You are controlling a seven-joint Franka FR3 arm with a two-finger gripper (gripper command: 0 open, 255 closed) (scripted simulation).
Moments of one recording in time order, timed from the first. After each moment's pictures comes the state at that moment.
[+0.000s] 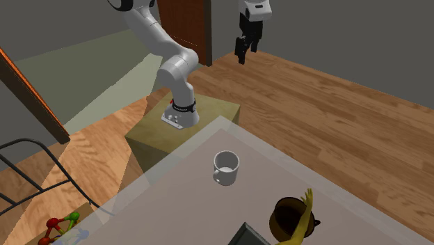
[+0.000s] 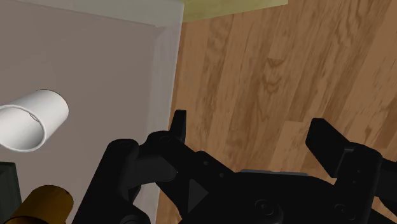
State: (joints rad) arm -0.02 -0.75 -0.04 -2.32 0.09 1.56 0.17
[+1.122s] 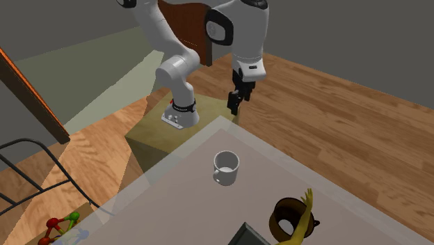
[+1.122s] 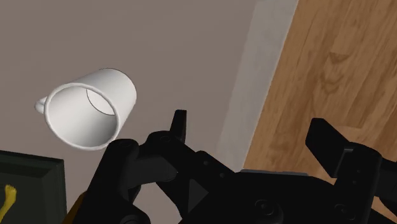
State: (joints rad) arm -0.12 -0.56 -0.25 -2.47 -0.11 1.89 -0.10
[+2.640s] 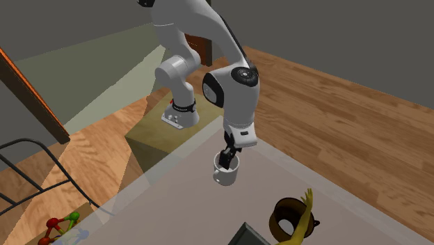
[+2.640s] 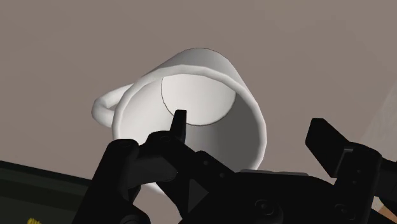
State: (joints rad) arm -0.17 -0.14 -0.46 -2.45 -0.14 2.33 -0.35
